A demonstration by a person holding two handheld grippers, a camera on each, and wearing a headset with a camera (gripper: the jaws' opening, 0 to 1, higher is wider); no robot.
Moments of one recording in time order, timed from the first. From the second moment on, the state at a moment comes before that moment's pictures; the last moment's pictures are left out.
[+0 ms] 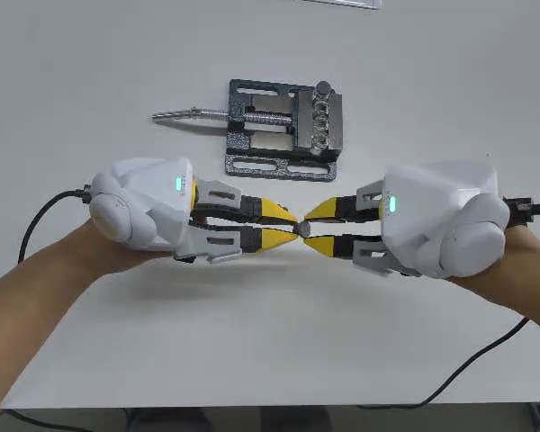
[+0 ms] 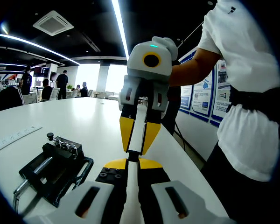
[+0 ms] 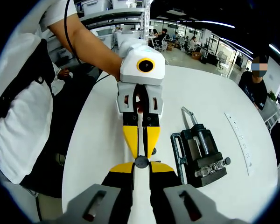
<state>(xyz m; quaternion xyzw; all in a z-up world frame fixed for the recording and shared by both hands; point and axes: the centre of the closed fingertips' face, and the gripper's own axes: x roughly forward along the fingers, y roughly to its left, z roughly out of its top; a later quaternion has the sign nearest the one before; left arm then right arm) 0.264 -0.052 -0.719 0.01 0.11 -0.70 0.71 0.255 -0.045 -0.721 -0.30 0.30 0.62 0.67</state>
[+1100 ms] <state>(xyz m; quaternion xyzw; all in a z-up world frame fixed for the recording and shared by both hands) 0.271 -0.053 -0.720 0.01 0.12 -0.69 0.71 0.270 -0.059 -0.715 -0.33 0.32 0.60 0.65</state>
